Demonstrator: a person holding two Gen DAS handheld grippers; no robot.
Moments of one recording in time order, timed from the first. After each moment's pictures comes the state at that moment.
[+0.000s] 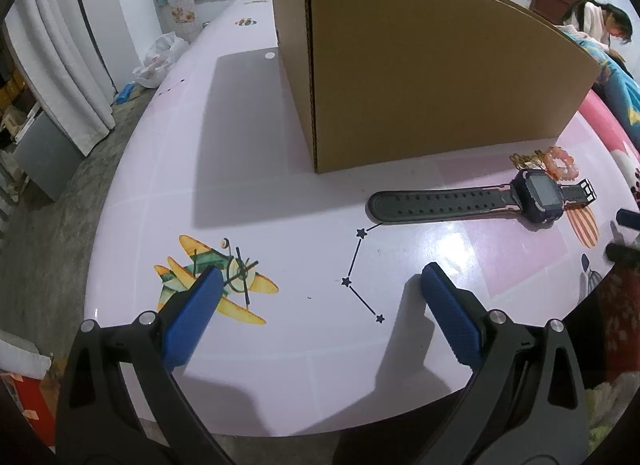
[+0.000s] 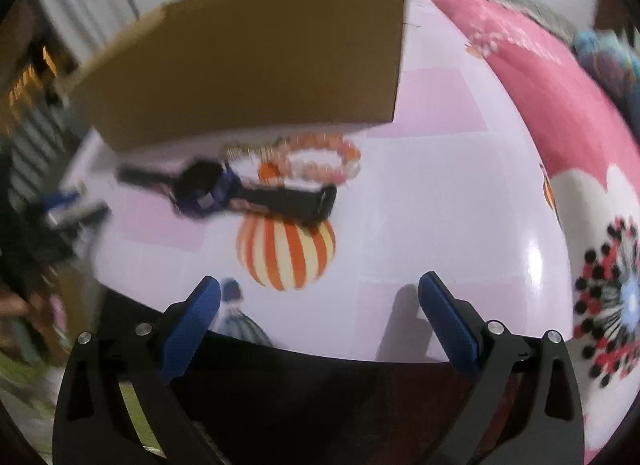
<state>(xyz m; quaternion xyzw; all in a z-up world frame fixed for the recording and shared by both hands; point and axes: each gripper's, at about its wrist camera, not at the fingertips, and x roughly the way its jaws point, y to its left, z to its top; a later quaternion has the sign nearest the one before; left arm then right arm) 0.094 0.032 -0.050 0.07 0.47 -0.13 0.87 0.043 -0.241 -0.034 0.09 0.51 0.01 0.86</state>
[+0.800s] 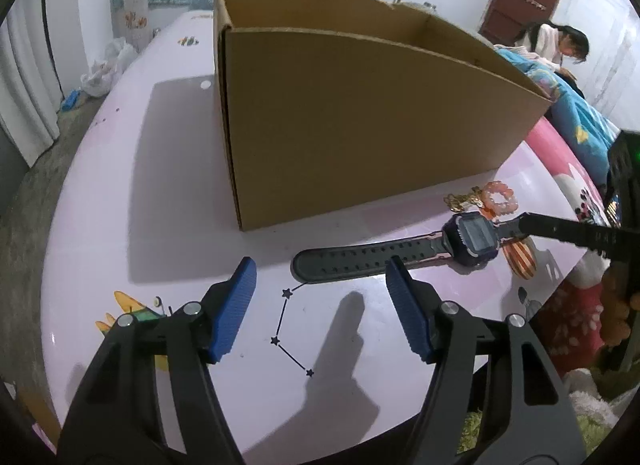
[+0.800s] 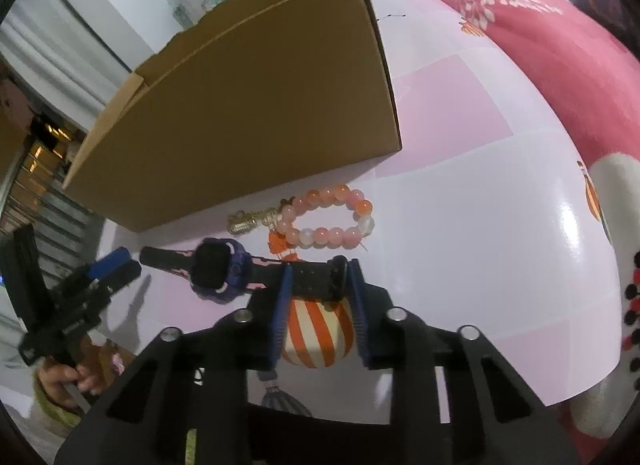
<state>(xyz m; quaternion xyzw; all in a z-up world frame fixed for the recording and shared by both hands) 0.121 0.013 -0.040 0.01 0.47 -0.23 0.85 0.084 -0.255 -0.046 0.19 0.50 0.02 0.84</state>
